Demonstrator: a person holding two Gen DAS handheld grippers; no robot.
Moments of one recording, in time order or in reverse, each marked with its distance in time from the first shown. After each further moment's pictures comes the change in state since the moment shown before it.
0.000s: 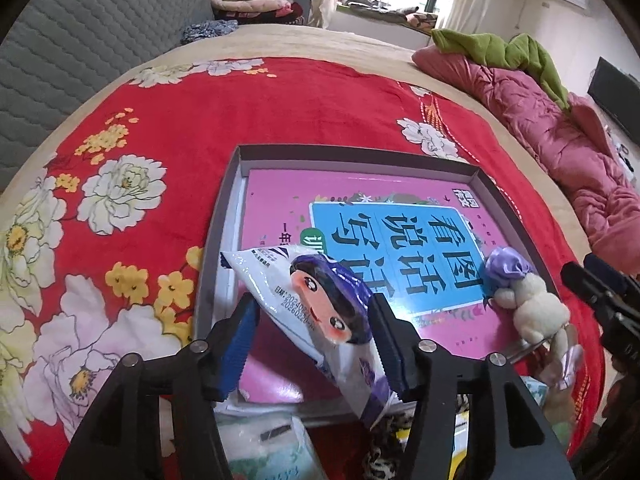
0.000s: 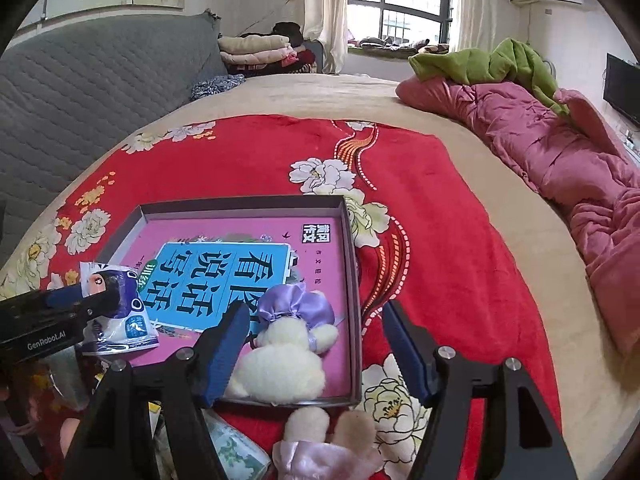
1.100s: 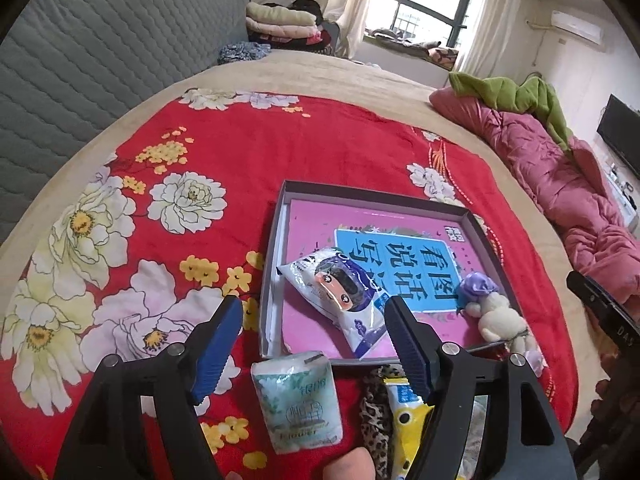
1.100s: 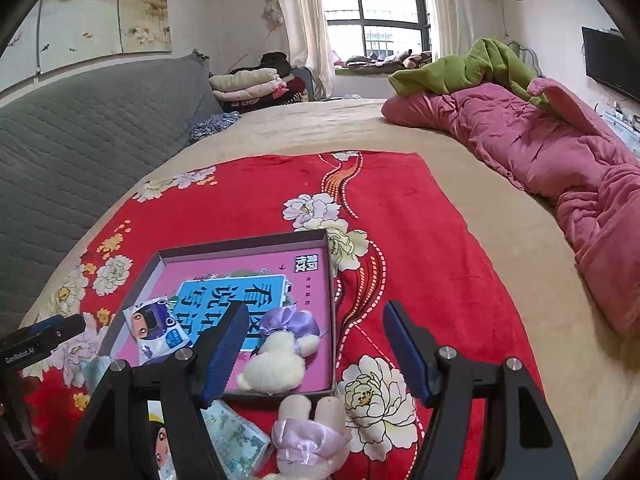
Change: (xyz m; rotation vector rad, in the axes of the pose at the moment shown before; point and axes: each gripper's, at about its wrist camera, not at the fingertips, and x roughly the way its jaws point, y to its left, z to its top) left arm -0.092 0.017 -0.010 -0.094 -0.094 0.026; right arm -0.057 -0.035 0.003 0.107 -0.094 0.065
